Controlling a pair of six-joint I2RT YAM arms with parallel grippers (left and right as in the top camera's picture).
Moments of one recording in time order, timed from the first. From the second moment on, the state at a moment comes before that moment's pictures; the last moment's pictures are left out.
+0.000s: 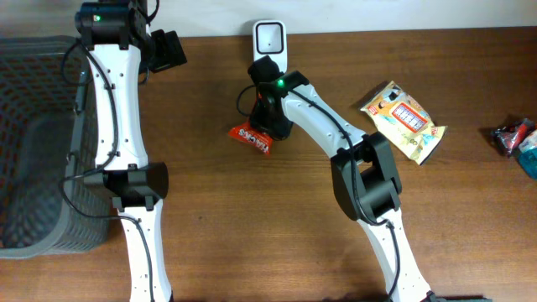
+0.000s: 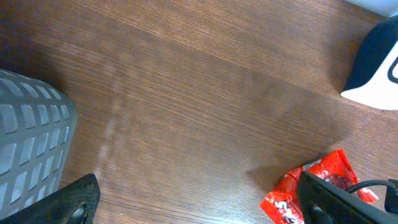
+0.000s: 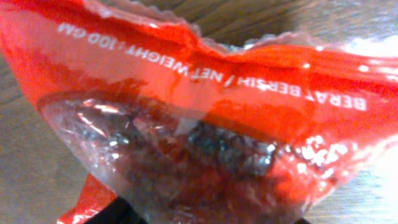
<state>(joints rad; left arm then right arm) -0.02 2.50 3.01 -1.69 -0.06 -0.35 0.50 2.48 2.12 -0.99 -0.13 0.87</state>
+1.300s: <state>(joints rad) -0.02 2.50 3.01 -1.69 -0.06 -0.35 -0.21 2.33 2.58 -1.23 -0.08 0.82</state>
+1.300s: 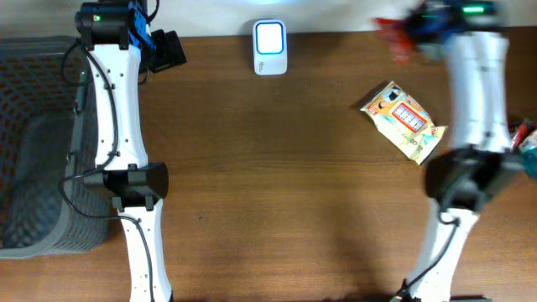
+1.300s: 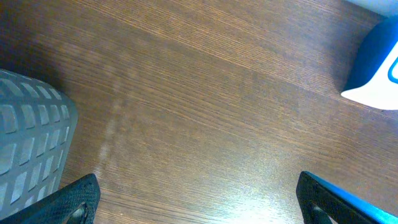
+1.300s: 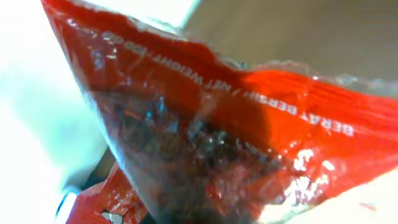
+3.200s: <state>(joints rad) -0.02 2.50 3.01 -1.69 -0.06 -0.35 -0.17 2.39 2.31 -1.68 -0.52 -0.14</state>
